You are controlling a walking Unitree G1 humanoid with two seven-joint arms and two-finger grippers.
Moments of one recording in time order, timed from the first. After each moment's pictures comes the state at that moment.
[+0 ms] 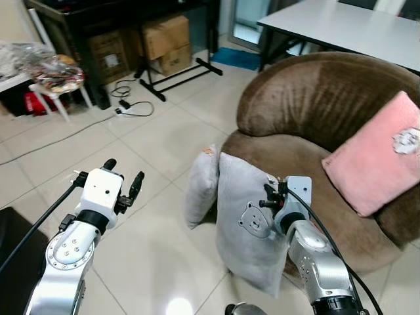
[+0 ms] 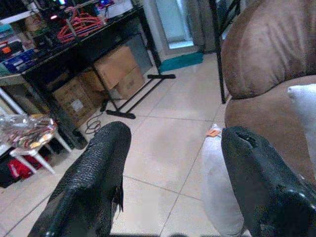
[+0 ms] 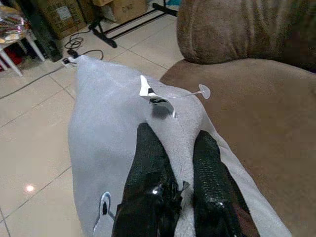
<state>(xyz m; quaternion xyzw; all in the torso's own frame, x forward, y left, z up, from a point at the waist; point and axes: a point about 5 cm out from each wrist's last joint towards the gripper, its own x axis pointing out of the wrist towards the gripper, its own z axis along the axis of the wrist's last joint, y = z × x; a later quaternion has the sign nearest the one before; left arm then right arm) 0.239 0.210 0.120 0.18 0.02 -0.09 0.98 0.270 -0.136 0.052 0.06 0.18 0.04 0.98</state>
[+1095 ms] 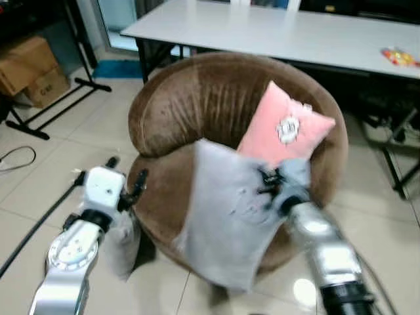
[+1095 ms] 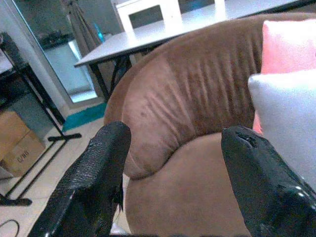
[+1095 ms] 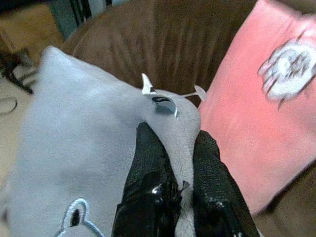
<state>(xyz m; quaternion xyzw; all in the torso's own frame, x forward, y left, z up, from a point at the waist) 0.237 0.203 0.126 0.16 0.00 -0.09 0.98 0.289 -0.130 0.096 0.04 0.10 0.14 0.98</state>
